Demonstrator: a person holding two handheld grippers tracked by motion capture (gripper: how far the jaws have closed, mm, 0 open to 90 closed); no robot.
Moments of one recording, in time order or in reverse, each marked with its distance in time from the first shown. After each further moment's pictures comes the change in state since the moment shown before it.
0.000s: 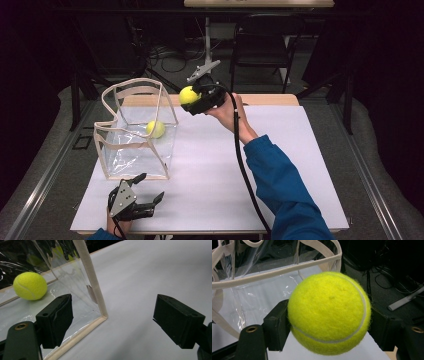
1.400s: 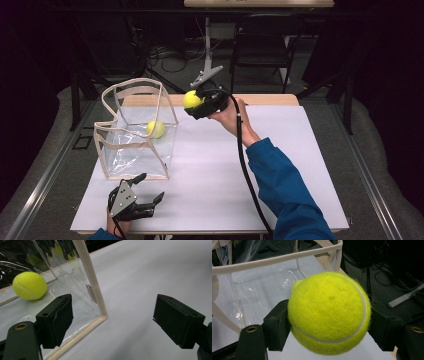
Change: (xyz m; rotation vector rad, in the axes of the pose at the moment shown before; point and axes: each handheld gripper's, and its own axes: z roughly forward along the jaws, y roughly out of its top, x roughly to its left) left arm 0.000 0.000 0.000 0.003 -0.003 -0.003; right arm 0.001 -0.014 0.001 0.015 -0.004 0.002
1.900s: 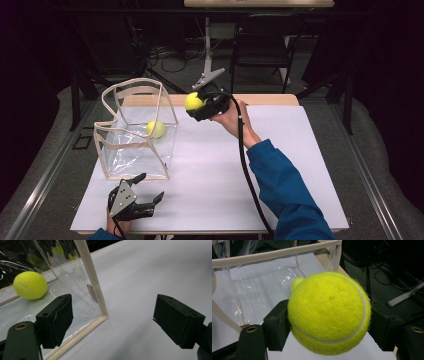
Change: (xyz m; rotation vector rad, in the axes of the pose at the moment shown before) left arm 0.000 0.000 0.000 0.001 0.001 -0.001; right arm 0.000 -0.008 0.000 0.001 -0.005 0.003
